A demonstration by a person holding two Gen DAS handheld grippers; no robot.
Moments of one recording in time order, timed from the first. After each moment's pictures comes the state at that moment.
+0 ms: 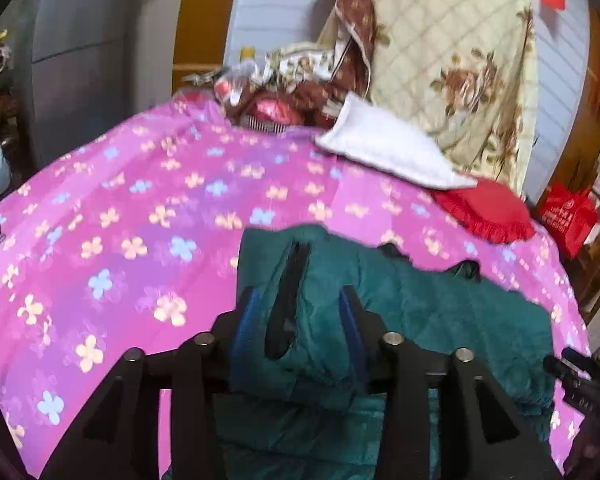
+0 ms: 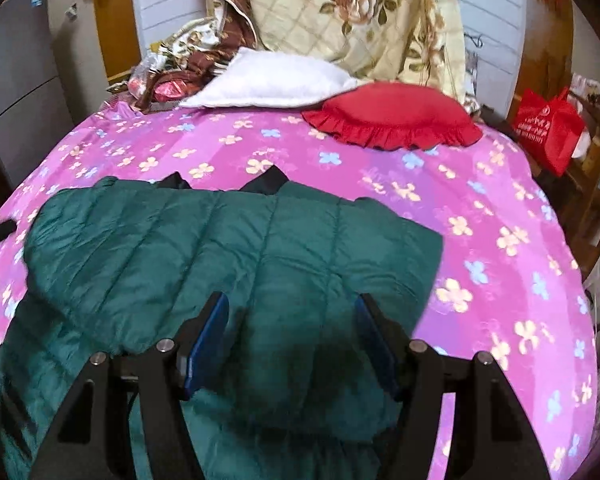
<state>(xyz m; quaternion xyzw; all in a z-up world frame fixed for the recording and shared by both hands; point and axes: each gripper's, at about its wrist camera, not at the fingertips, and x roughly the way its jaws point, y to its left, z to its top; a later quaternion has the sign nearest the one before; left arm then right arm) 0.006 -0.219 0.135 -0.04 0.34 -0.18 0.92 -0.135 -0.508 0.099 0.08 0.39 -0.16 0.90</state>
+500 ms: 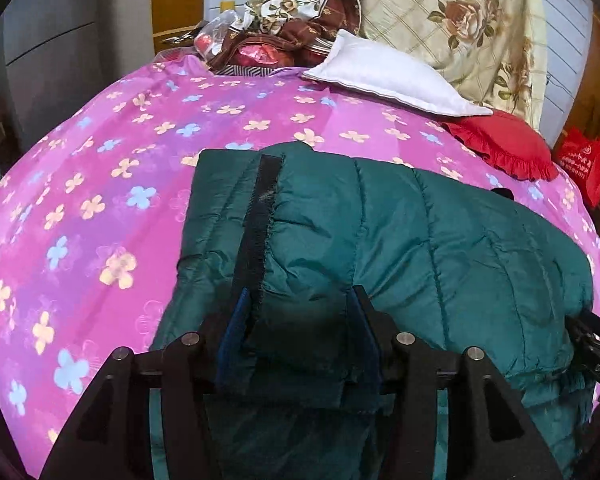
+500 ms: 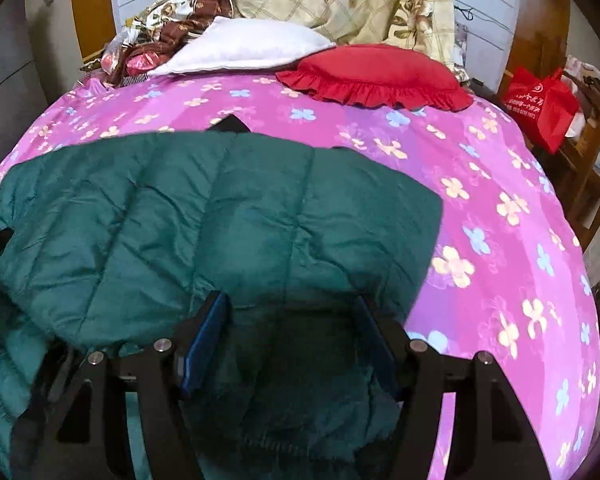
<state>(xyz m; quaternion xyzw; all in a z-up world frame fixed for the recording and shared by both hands) 0.026 -0.274 0.063 0.03 0.42 -0.17 0.89 -0.116 -0.541 0.045 0.08 0.44 -0.19 0.87</state>
